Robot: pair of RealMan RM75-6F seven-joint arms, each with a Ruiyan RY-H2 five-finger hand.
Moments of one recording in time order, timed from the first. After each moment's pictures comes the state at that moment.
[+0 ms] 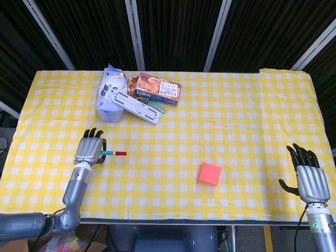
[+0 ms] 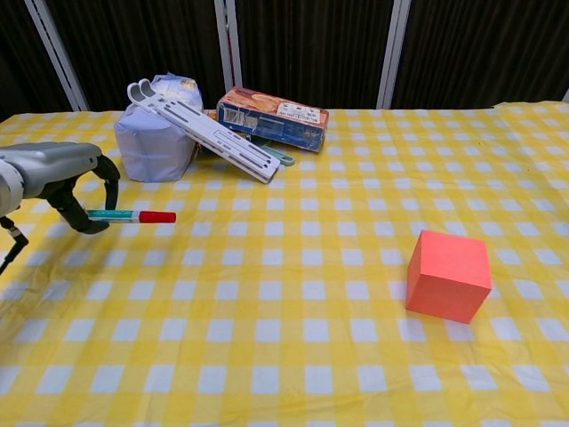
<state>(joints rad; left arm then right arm) -0.77 -1.52 -0.15 -1.68 0.56 1.22 0.77 0.15 -1.08 0.10 -1.75 -1.29 1.34 -0.14</state>
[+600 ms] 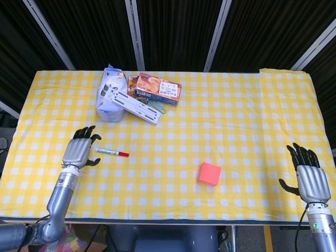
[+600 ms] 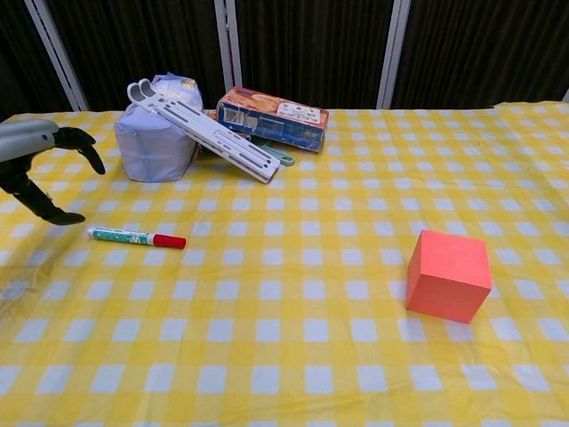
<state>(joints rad) -0.63 -1.39 -0.11 -1.79 0.80 1.26 0.53 0.15 -1.08 0.10 -1.74 -1.31 1.35 -0.13</state>
